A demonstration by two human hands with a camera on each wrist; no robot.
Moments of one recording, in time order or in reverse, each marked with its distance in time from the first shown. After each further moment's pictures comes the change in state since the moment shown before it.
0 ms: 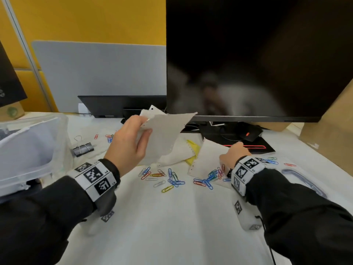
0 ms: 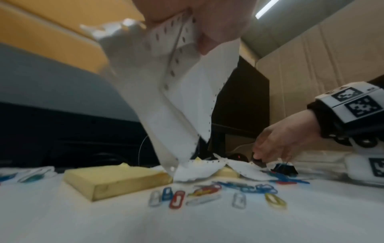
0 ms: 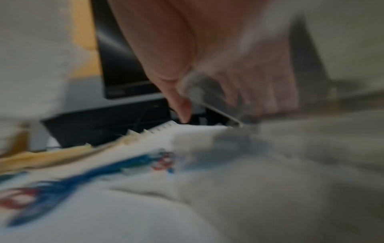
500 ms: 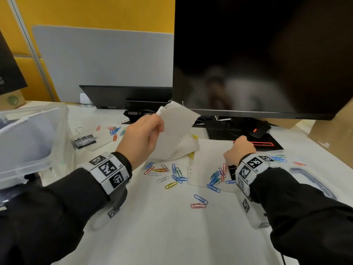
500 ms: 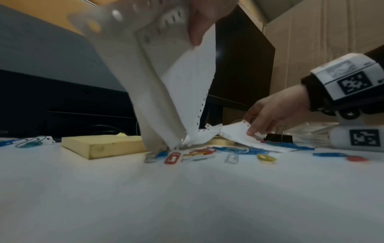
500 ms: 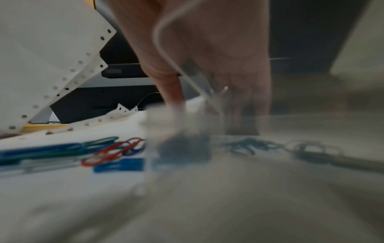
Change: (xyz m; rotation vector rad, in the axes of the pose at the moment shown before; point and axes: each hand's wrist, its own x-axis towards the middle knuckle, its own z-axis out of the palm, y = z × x) left_hand 0.004 -0.011 0.018 0.064 -0.063 0.067; right_hand 0.009 -0.008 0.008 0.000 0.056 -0.050
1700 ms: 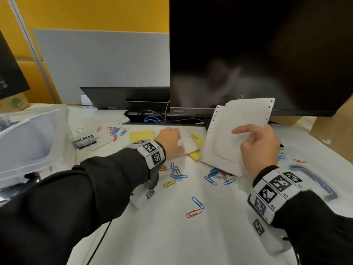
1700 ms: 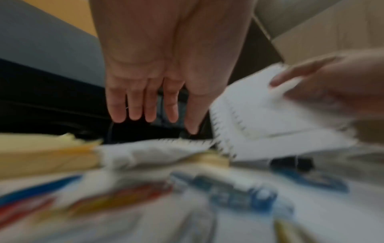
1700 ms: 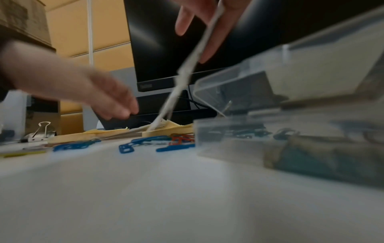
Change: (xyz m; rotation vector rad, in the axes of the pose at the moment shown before) left_hand 0.031 0.016 0.065 0.130 -0.701 -0.350; right_hand -0.044 0.029 -0.024 0.610 0.425 -0.406
